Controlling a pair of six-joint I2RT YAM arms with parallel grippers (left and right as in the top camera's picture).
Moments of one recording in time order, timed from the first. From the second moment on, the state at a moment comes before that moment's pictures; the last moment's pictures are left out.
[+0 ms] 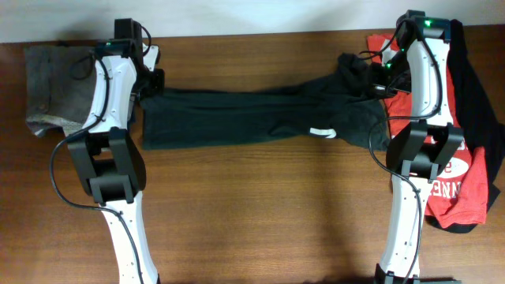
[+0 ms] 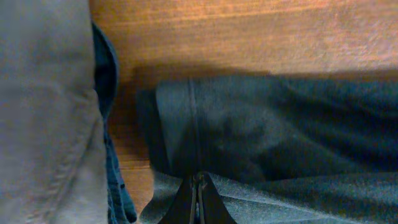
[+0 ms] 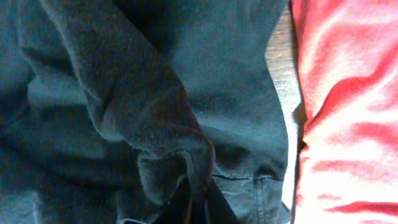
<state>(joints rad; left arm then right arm) 0.05 2.45 2.26 -1.11 -0.01 0.15 -0.18 2.67 2.75 -1.65 -0.18 0.01</state>
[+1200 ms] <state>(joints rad) 0.08 2.43 2.44 -1.34 0.14 0.20 -0.15 2.66 2.80 -1.65 -0.31 -0.10</state>
